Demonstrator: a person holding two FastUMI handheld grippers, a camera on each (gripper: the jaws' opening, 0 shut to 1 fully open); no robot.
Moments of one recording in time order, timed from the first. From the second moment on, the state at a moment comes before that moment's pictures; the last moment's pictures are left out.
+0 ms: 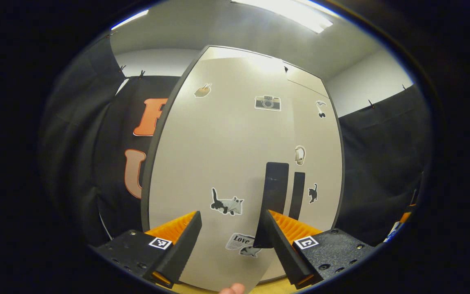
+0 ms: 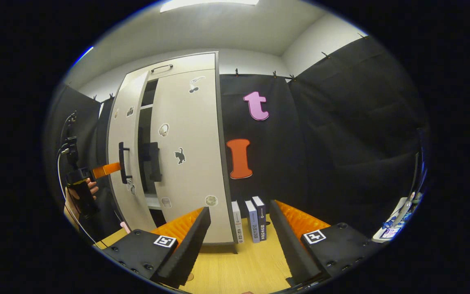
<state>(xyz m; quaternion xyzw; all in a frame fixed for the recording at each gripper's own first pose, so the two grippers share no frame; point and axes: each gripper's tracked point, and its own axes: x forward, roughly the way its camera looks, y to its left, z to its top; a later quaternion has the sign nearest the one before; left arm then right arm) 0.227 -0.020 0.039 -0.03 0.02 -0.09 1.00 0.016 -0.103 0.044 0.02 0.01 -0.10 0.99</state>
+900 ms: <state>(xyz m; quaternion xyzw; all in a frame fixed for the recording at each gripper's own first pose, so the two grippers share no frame) 0.246 -0.040 0.029 -0.05 0.04 -0.08 0.99 -0.003 -0.099 0.040 0.01 0.02 -0.09 1.00</state>
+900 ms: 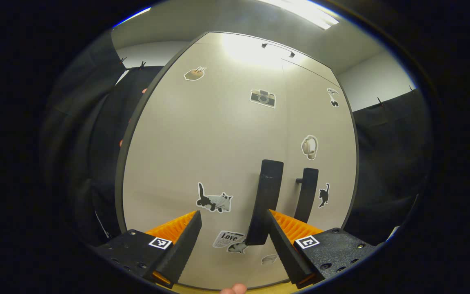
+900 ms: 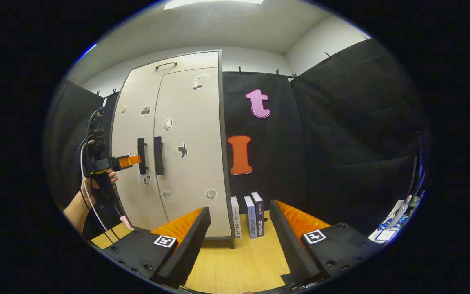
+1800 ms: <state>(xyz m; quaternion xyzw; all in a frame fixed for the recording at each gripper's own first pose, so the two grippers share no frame) 0.055 -0.022 0.056 -0.05 0.02 -0.09 0.99 -0.012 -0.048 0.021 0.01 0.02 -0.03 1.00</state>
